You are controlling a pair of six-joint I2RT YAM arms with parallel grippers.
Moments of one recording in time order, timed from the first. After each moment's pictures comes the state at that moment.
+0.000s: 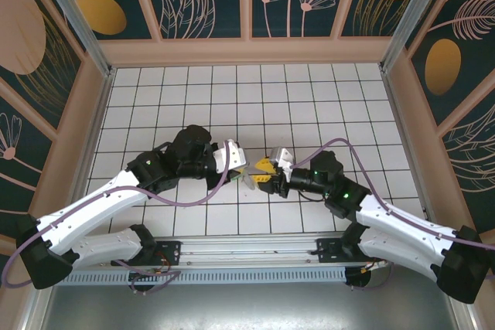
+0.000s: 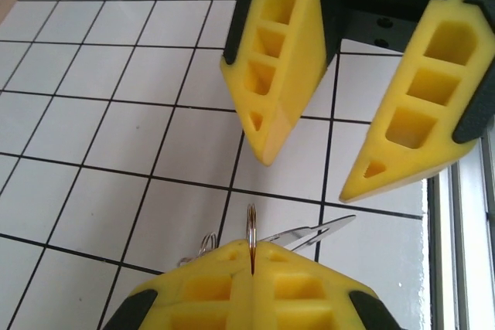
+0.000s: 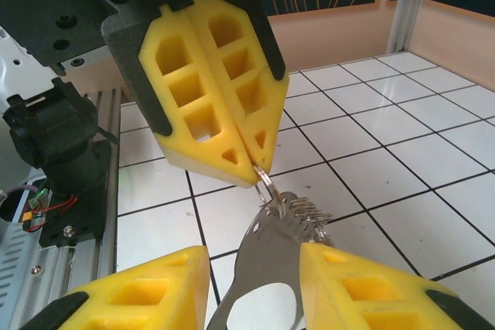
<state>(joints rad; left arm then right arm) -0.89 1.08 0.98 -0.56 0.28 0.39 0.87 0.85 0.46 0.20 -0.44 -0.07</state>
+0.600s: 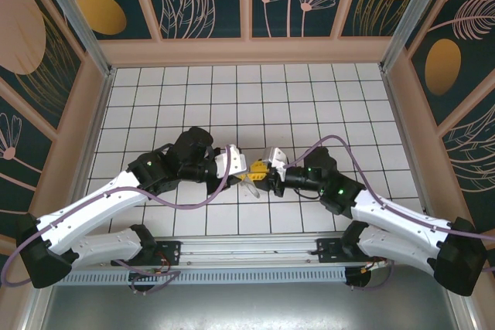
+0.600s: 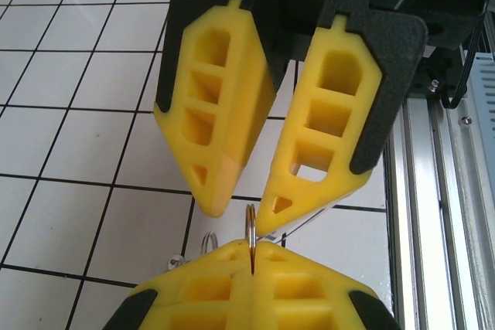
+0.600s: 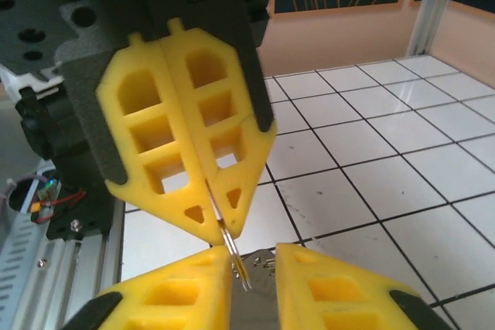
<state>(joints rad) -0.91 1.08 0.98 -0.59 0.35 0.40 0.89 0.92 0.50 0.20 -0.47 -0.11</state>
